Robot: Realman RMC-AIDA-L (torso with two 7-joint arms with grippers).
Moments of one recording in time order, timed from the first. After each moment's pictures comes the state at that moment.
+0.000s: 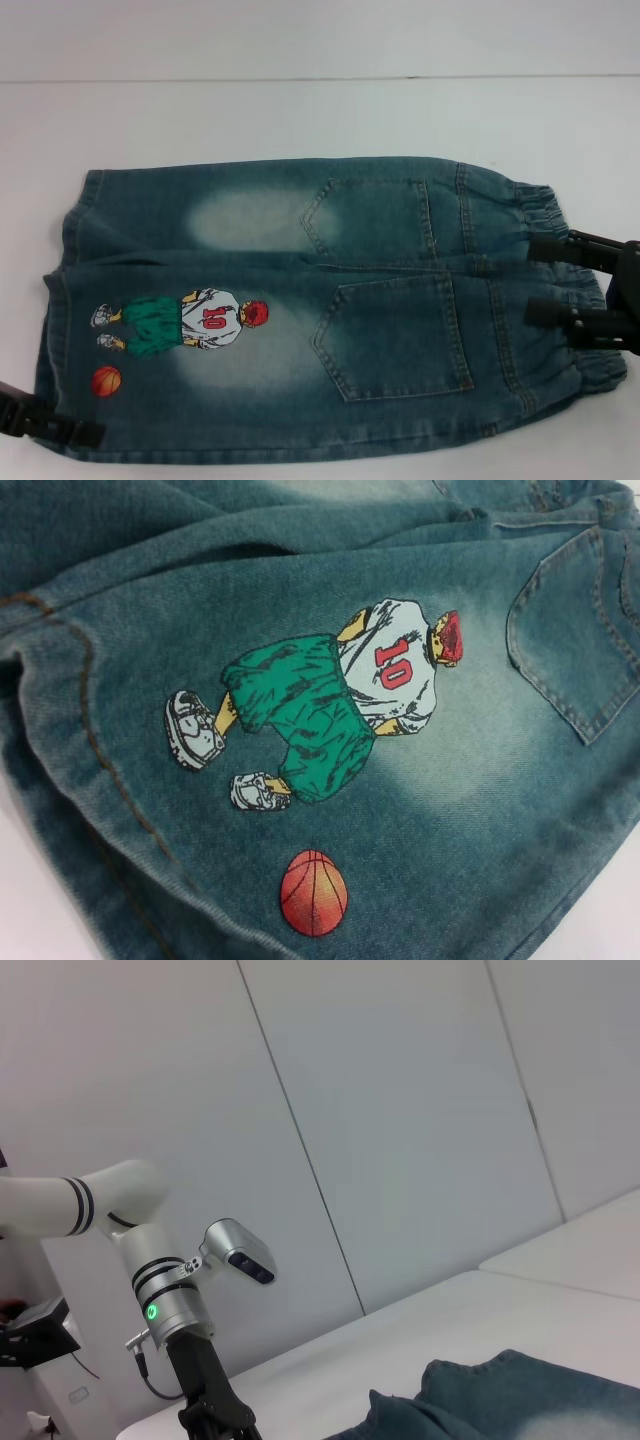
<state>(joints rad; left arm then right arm) -0.56 -1.98 0.39 0.79 2.81 1.85 -1.94 0.42 2.01 -0.41 -0.58 -2.07 -1.94 1.29</state>
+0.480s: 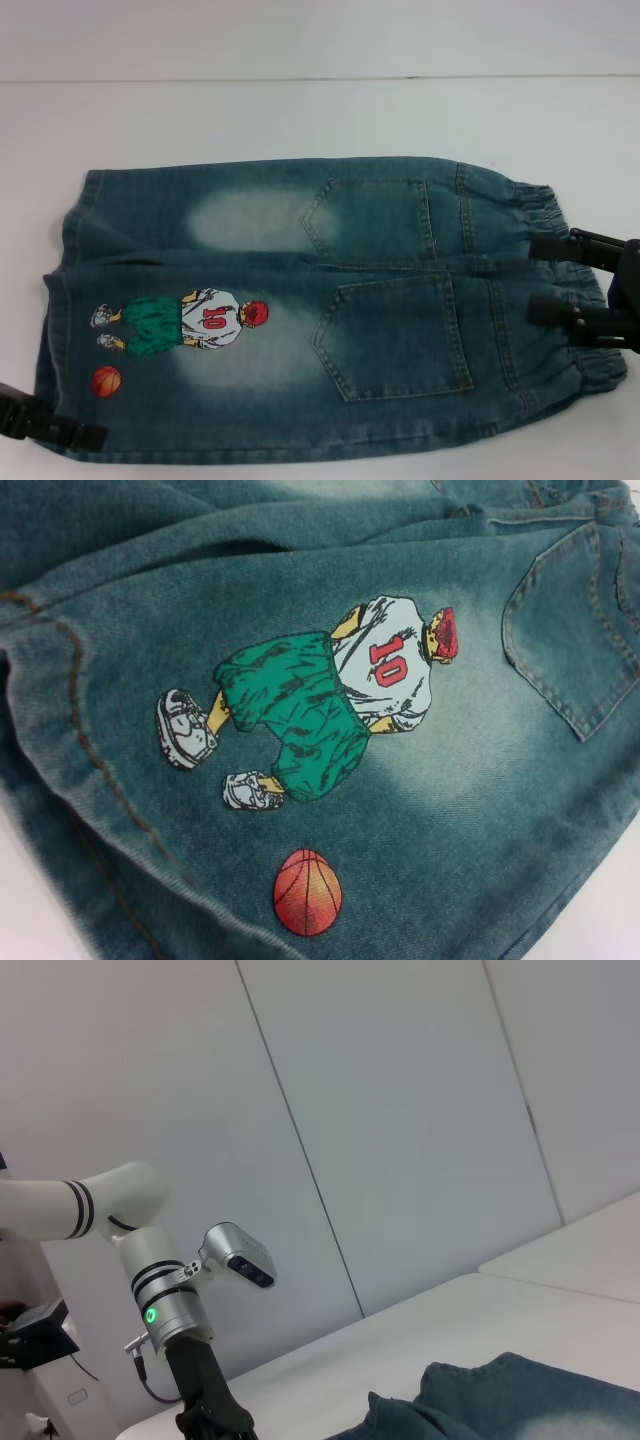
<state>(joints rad) -0.56 -1.98 0.40 0.79 2.81 1.86 -1.94 0.42 2.01 -0.41 -0.58 -2.07 -1.95 1.29</state>
